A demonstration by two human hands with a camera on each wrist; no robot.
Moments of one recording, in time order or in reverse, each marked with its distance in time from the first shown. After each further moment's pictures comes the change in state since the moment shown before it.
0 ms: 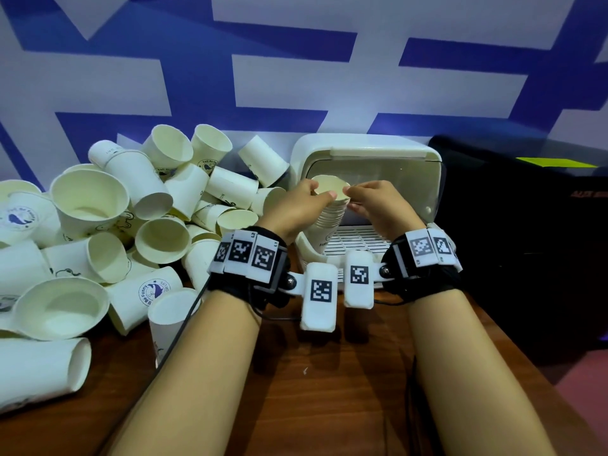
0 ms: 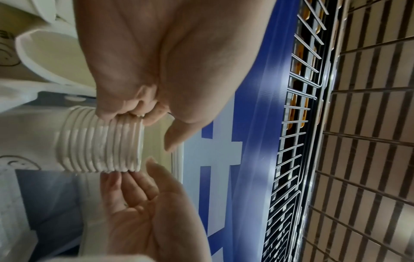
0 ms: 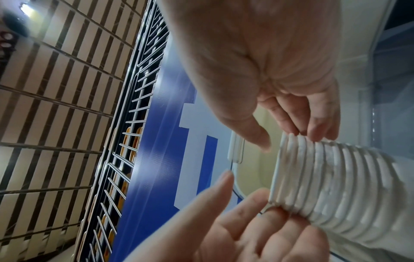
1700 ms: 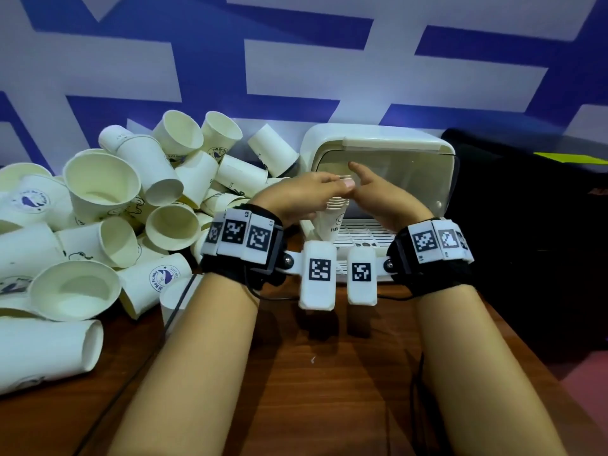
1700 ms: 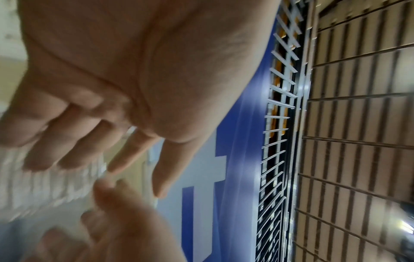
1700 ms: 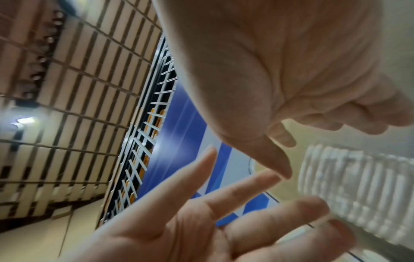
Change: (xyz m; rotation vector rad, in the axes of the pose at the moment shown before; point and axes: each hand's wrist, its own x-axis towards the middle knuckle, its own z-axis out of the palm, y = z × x) left_hand -0.023 0.018 -0.021 0.051 -0.269 -0.049; right_hand -0.019 -0.014 0.014 -0.330 -0.250 -0.016
